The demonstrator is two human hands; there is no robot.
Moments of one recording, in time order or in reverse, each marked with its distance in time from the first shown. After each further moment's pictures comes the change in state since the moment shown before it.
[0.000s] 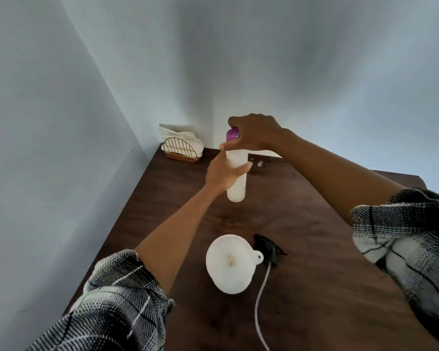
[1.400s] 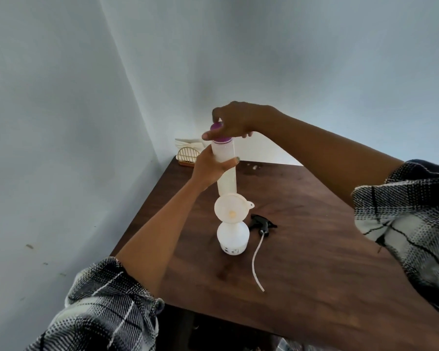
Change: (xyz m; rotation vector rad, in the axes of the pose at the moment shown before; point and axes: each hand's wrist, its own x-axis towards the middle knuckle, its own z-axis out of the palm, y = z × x) left_hand -0.161 0.059 -0.074 -0.002 0.172 0.217; right_hand -0.143 -0.123 -0.095 -0.096 -0.093 -0.012
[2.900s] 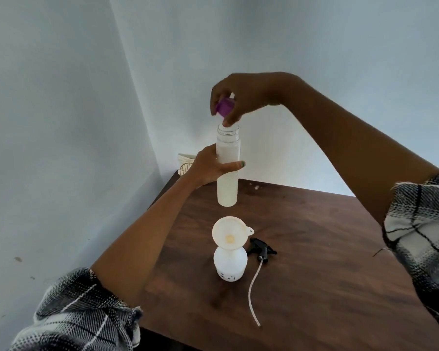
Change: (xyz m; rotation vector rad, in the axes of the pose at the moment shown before) left_hand 0.037 0.026 -0.034 -0.011 -0.166 0.088; right_hand 0.006 0.017 -0.082 0.212 0.087 -0.258
